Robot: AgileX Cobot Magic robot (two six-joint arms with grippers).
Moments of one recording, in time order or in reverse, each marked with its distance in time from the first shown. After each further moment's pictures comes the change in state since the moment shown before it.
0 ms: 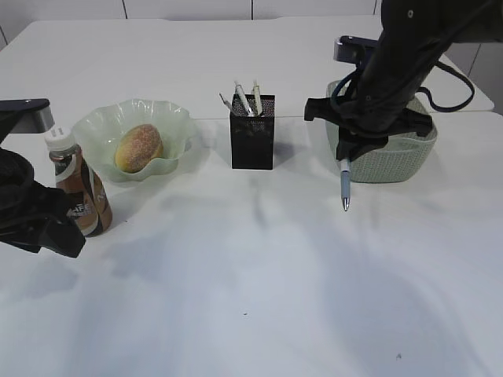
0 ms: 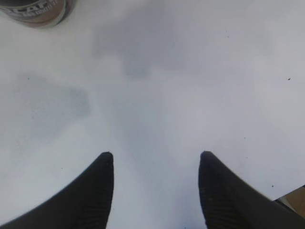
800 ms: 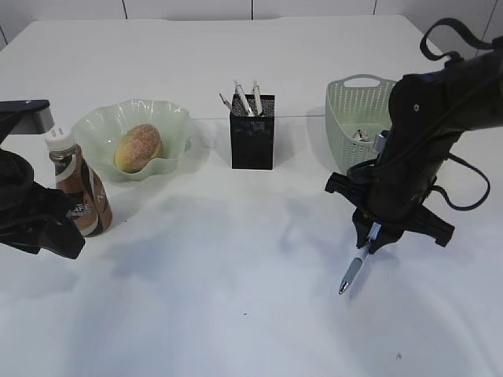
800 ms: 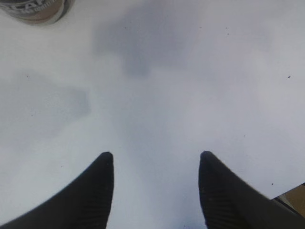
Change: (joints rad) left arm 0.000 0.000 0.000 0.000 0.006 0.000; right arm -0.008 -0.004 0.346 0.082 -0.102 0.422
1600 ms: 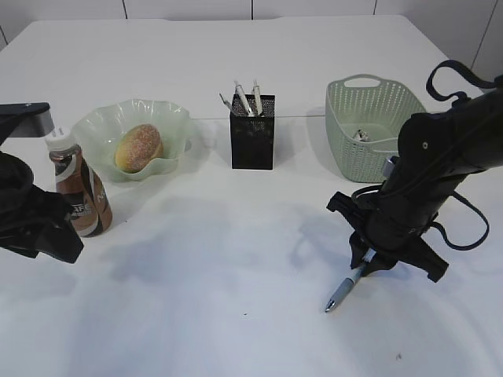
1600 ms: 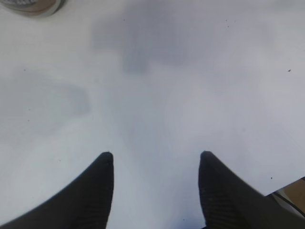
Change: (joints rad) left arm 0.000 0.000 0.000 0.000 0.018 0.002; right arm 0.000 -0.006 0.128 0.071 -0.184 0.039
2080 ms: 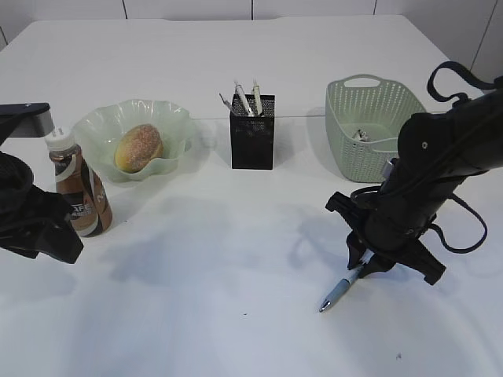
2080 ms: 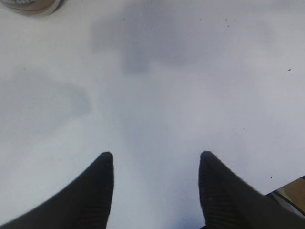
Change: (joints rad) left arm 0.000 0.000 0.000 0.000 0.003 0.000; right arm 0.002 0.000 0.002 0.036 -0.004 0.001
